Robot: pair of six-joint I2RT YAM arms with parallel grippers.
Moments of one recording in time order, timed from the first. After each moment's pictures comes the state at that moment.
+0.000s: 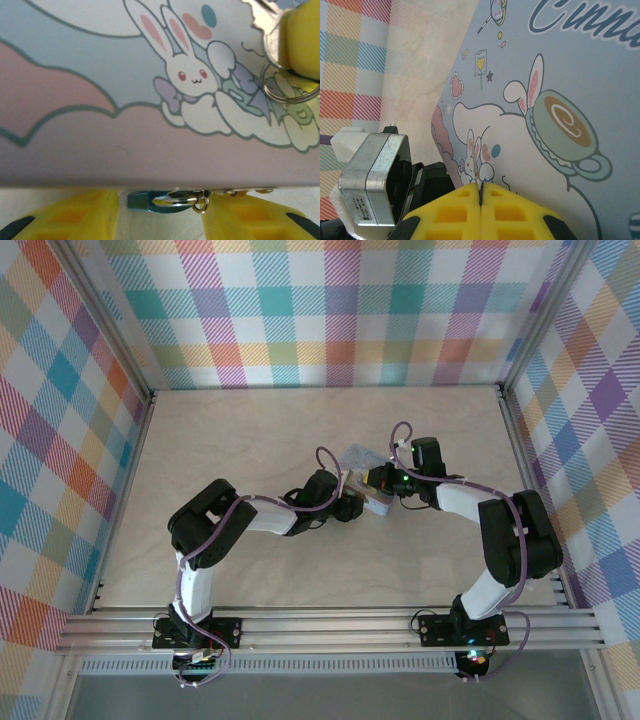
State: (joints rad) left arm -0.79 1.98 0.96 0.39 0.14 -0.50; right arm 0.28 1.63 0.80 0.10 -0.68 0.62
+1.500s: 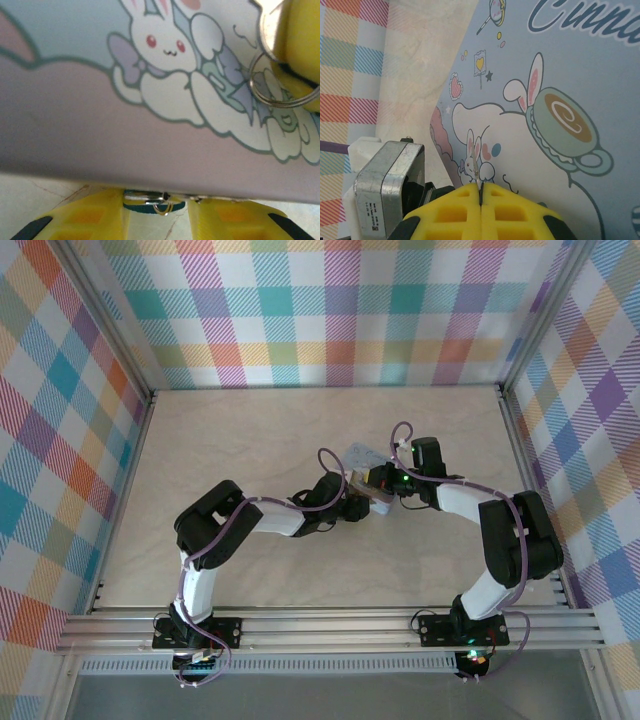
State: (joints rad) left arm -0.84 2.00 1.02 0.35 0.11 -0.69; right arm 0.28 1.63 0.80 0.10 -0.66 0.62
